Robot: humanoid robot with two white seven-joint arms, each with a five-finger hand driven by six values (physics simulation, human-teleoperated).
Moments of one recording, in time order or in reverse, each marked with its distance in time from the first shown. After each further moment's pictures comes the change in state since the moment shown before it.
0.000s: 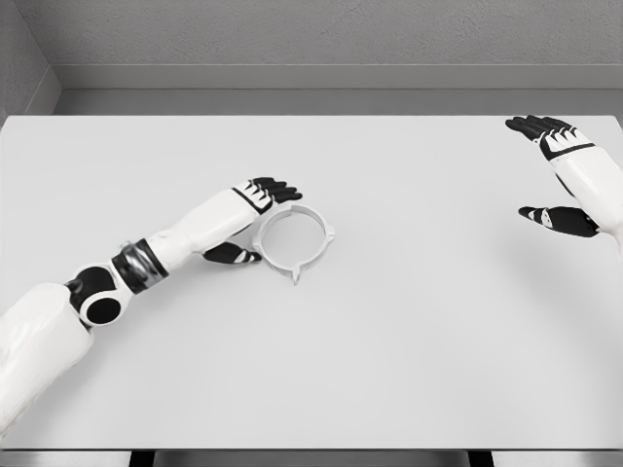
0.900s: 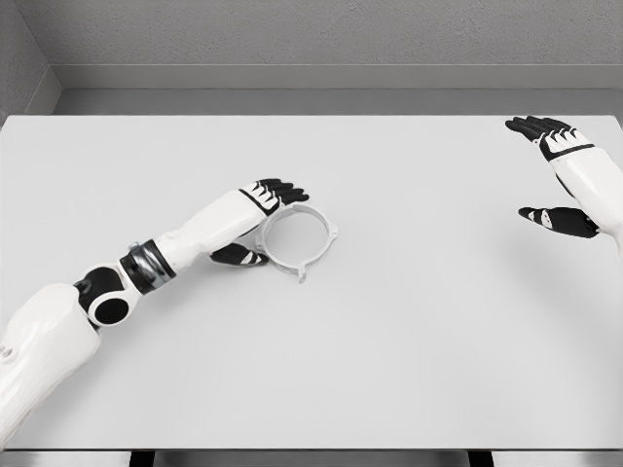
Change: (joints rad) left arm -0.003 -0.026 -0.002 0.012 -0.010 0.000 0.000; right arm 0.002 0.000 0.000 0.001 -0.001 0.000 0.000
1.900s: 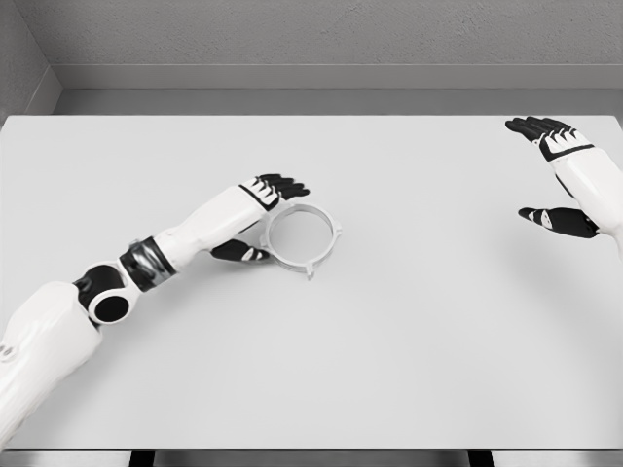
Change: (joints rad) left arm -0.003 0.005 0.013 -0.007 0.009 0.000 0.000; right arm 0.002 0.000 0.000 -0.001 -0.001 0.000 0.000
